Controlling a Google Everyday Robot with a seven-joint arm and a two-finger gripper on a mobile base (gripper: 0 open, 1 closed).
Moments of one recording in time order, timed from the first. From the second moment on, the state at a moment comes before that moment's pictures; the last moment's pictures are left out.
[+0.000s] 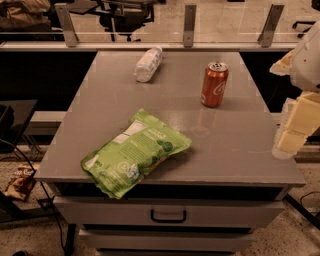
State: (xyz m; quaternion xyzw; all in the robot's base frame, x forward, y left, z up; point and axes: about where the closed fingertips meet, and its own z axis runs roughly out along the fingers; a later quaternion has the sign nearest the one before) arm 0.438 -0.217 0.976 -0.60 0.78 -0.03 0.16
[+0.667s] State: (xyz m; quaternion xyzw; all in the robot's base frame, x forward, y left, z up) arm 0.465 -0.216 0.971 -0.59 0.79 -0.03 0.17
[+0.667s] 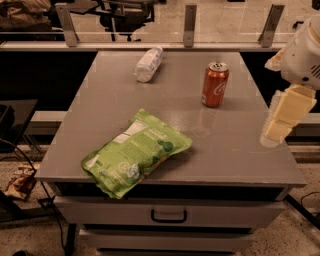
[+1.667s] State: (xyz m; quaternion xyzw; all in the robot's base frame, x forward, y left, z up) arm 0.575 -0.214 0.957 -0.52 0.82 0.00 0.24
